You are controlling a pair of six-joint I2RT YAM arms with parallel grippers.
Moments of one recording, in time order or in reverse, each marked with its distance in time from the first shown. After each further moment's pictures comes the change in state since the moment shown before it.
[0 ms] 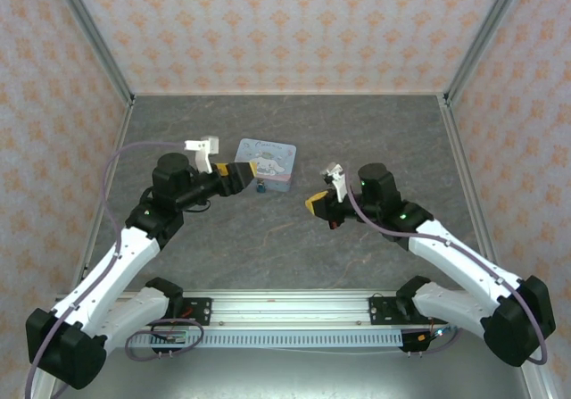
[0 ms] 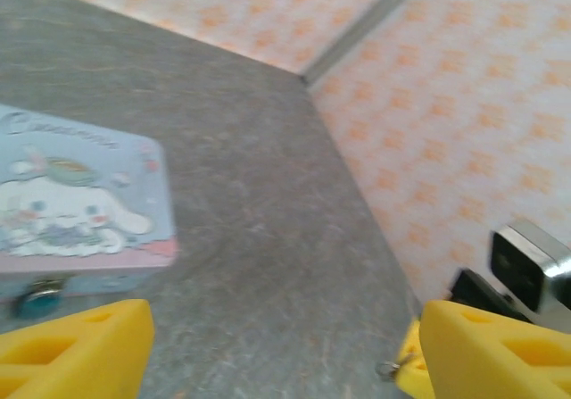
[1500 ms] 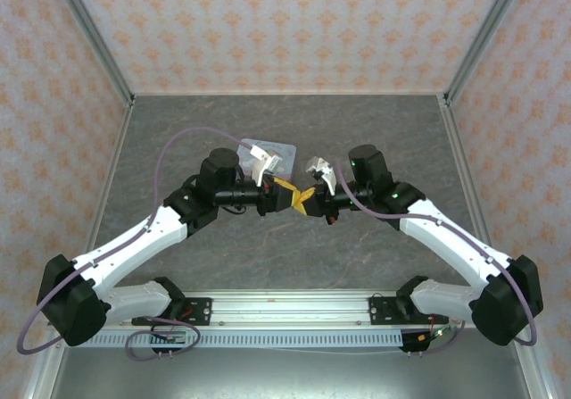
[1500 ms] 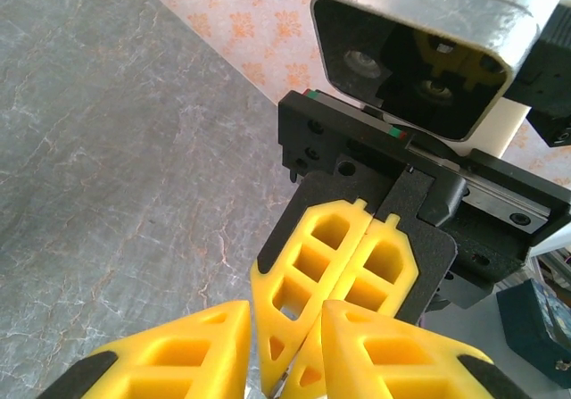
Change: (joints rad) left arm -0.280 0.250 0.132 0.016 0.188 0.228; right arm -0.008 0.146 0.182 -0.113 -0.272 -0.154
